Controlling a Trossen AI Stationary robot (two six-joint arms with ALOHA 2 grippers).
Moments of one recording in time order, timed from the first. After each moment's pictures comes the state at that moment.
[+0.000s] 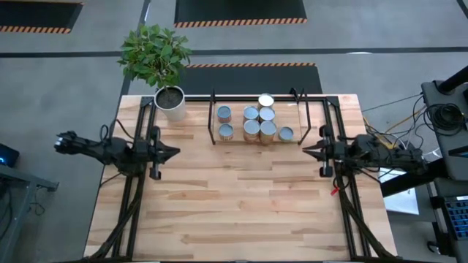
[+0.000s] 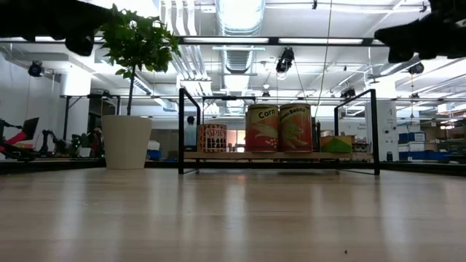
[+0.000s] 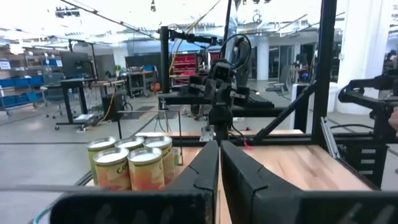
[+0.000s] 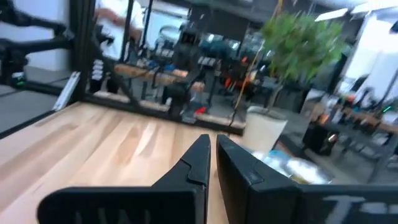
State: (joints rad) left arm -0.26 0.18 0.21 0.12 -0.35 0.09; right arm -0.03 0.01 0.15 -0.05 -0.04 -0.25
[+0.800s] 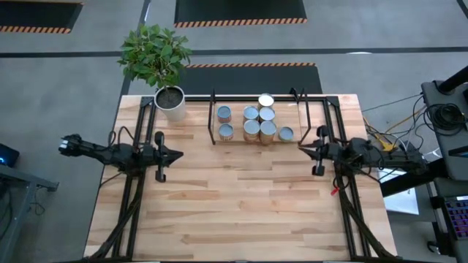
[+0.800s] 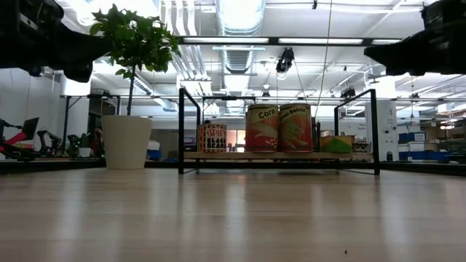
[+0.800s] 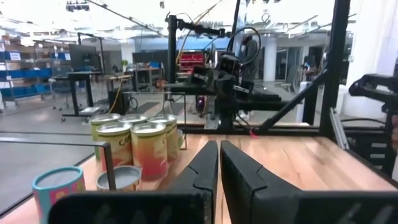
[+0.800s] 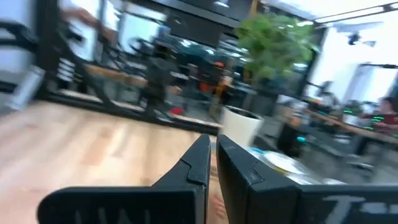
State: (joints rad) left arm -0.26 0.07 0.01 0.20 -0.38 0.05; right arm -0.03 0.03 0.01 0.15 0.06 -0.29
